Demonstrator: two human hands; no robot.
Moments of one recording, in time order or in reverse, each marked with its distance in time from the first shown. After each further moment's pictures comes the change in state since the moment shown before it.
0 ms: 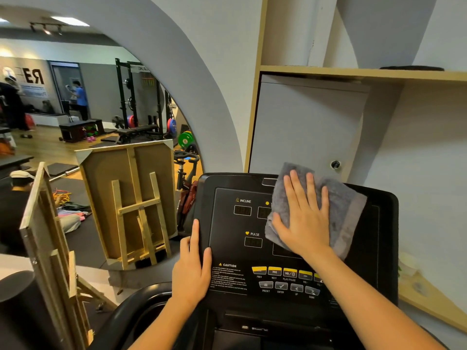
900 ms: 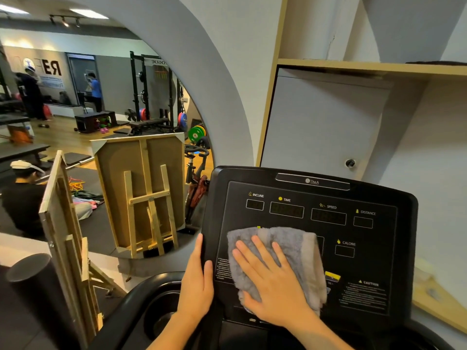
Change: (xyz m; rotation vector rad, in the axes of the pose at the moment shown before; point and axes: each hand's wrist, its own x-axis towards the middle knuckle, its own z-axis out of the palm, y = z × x) left_hand -0.044 -0.014 0.000 -0.302 -0.090 -0.171; right_hand -0.118 -0.075 0.035 0.117 -0.184 -0.470
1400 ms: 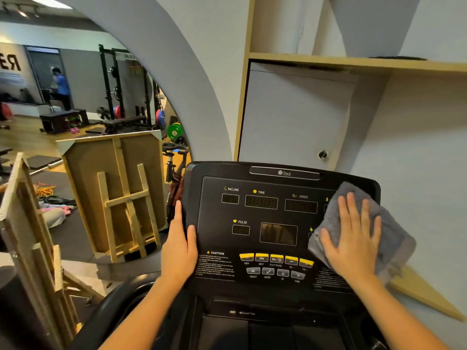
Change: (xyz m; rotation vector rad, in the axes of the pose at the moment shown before) left_hand 0.055 0.040 -0.001 0.143 0.097 0.078; right_hand -0.065 0.162 -0.051 -0.079 0.154 0.746
